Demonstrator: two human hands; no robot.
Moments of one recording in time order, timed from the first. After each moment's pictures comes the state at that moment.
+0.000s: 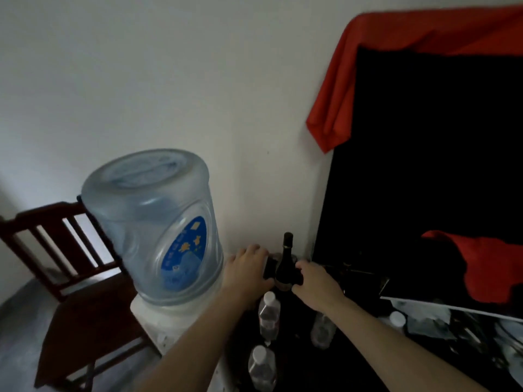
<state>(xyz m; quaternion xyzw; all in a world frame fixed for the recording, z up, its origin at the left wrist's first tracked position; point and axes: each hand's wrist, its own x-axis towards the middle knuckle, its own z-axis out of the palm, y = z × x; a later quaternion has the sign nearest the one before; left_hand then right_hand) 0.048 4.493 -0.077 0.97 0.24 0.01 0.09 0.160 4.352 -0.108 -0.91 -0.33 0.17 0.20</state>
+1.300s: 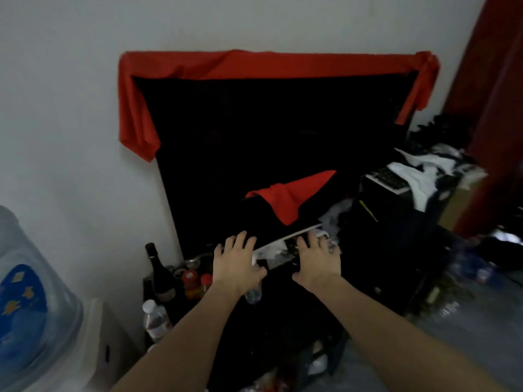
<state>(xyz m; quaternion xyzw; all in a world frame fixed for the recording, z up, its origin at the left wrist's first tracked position) 0.075 4.258 -0.060 1.00 -0.06 0.06 0.05 0.074 4.063 -0.044 -1.00 -0.03 0.01 -0.01</state>
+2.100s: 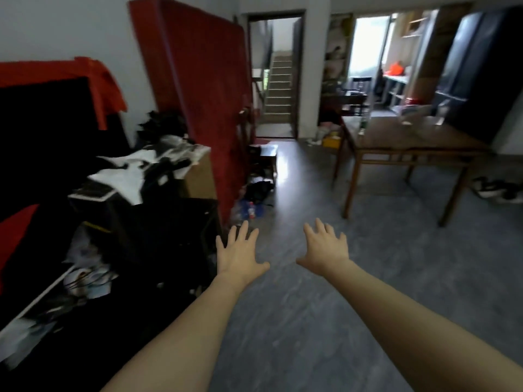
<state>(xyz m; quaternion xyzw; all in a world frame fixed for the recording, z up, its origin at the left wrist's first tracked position) -0.138 3.727 -0.039 0.87 -0.48 -0.03 0.01 -0.289 3.602 -0.030 -0.90 0.44 0.00 0.04</state>
